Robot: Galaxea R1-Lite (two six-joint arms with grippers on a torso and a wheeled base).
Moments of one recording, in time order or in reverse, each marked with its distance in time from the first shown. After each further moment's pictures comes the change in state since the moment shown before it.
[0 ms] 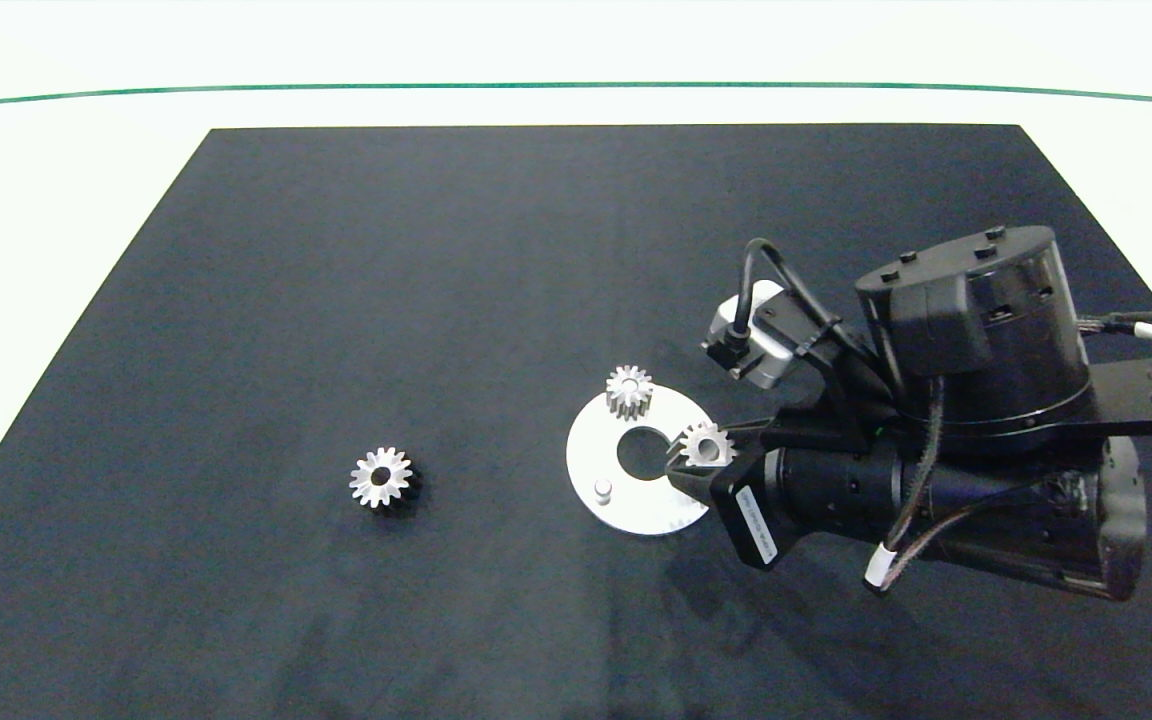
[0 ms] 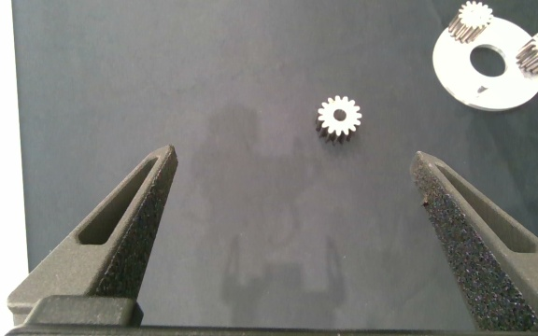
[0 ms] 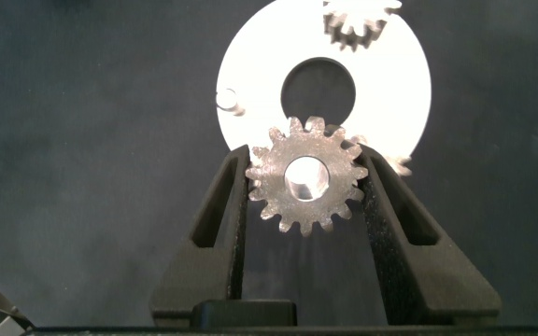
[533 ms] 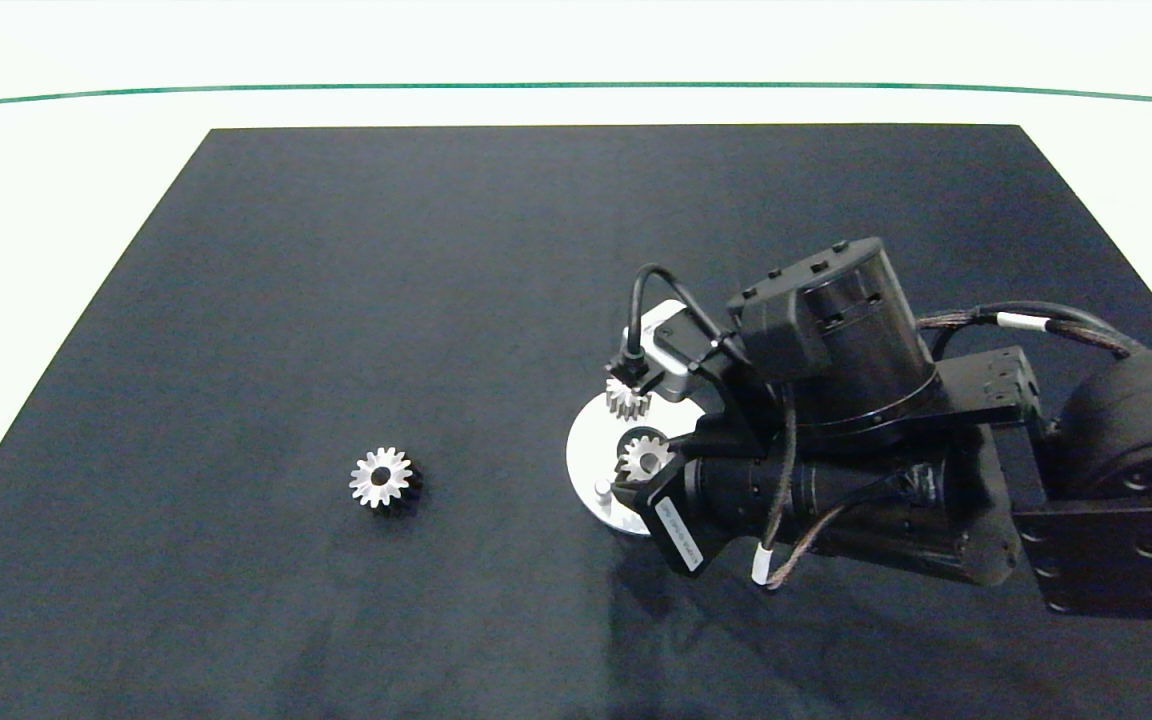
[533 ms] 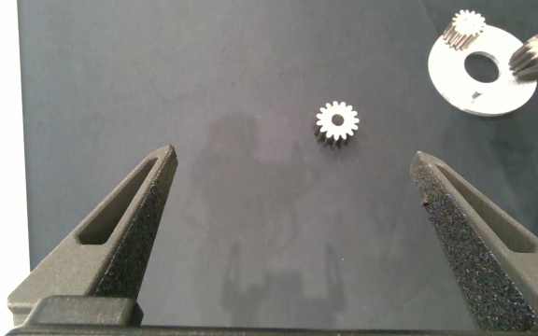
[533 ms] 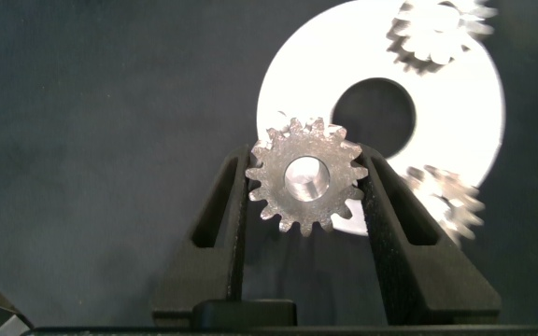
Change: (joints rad) left arm -0.001 -0.022 0.000 0.000 -0.003 0.000; right arm 0.062 0.129 -0.145 0.087 -0.029 -0.002
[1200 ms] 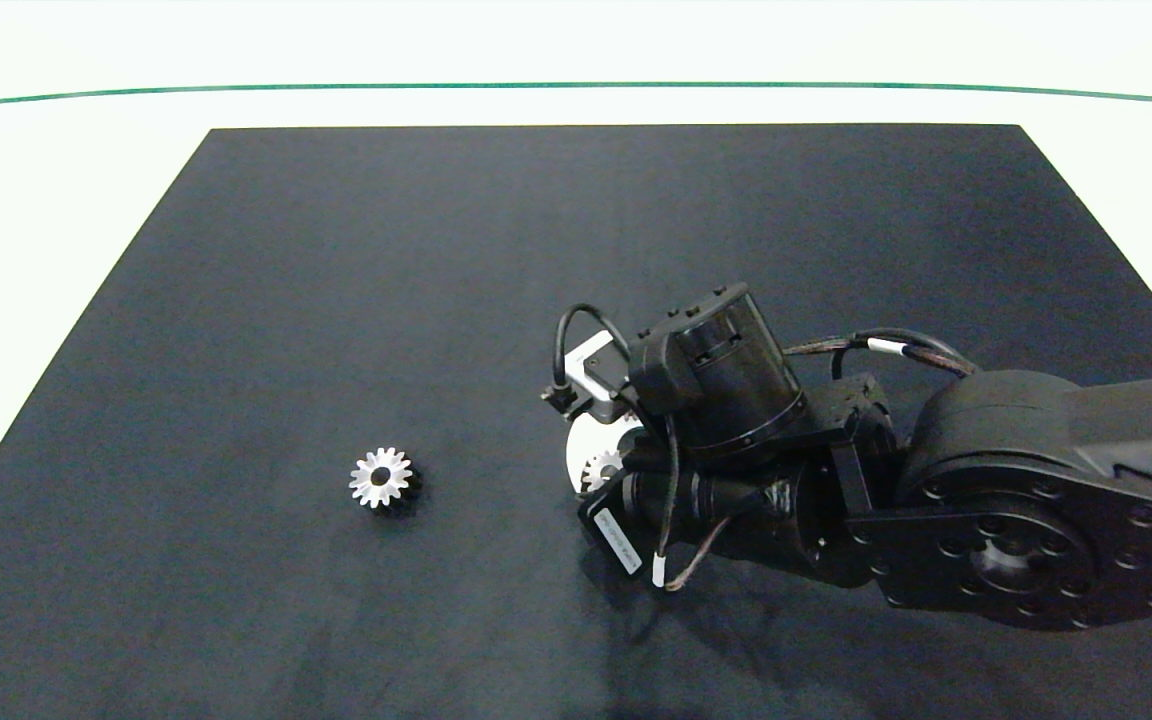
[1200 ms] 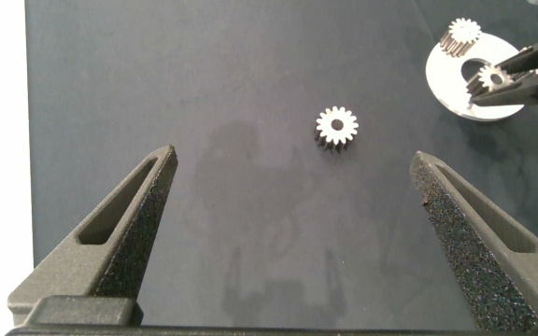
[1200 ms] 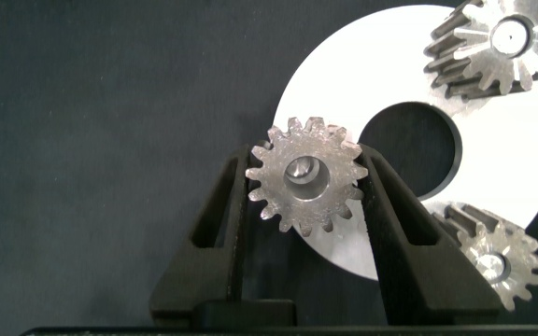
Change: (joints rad) left arm 0.000 -0.019 -0.001 0.000 0.000 0.001; right arm 0.023 0.129 -0.085 0.000 -0.059 -0.001
